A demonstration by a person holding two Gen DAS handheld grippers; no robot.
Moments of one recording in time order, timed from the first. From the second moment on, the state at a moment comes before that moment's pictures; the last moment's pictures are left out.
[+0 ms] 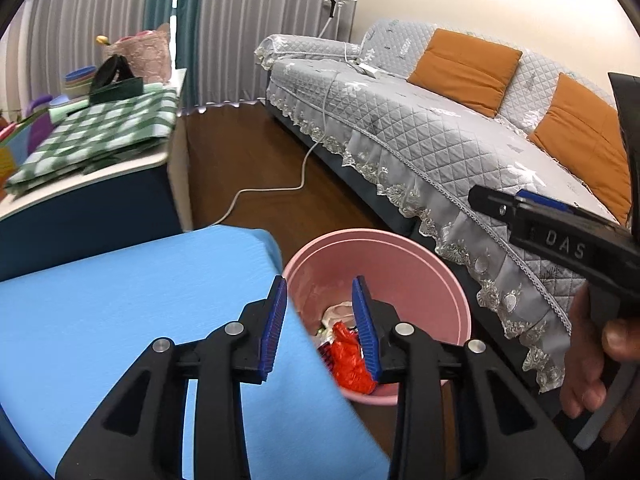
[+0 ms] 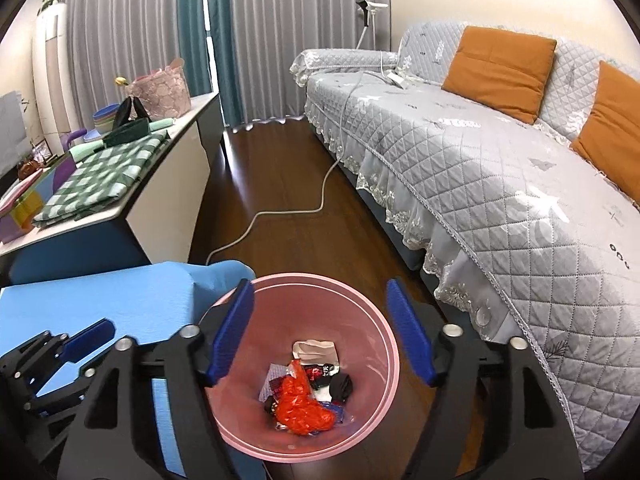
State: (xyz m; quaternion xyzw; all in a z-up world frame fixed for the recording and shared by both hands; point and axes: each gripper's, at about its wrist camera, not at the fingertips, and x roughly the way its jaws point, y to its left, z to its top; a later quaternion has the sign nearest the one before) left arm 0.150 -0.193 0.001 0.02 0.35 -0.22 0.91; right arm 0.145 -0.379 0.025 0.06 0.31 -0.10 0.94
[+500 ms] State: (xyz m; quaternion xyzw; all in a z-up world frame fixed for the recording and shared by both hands) left arm 0.070 -0.066 0.063 -0.01 0.28 -0.14 0.95; right arm 0.061 -0.311 0.069 0.08 0.25 -0.01 0.96
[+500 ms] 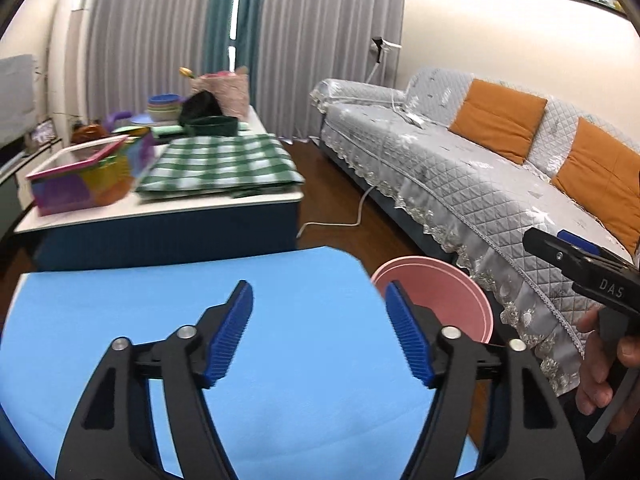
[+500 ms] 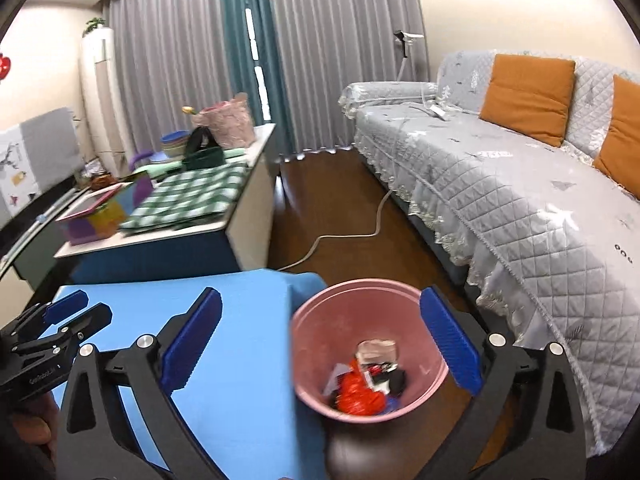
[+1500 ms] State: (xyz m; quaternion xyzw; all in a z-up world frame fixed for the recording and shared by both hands) left arm -0.083 0.027 0.024 -0.03 0.30 -0.01 0.95; right arm -0.065 -0.194 0.025 0.01 0.26 -0.01 0.97
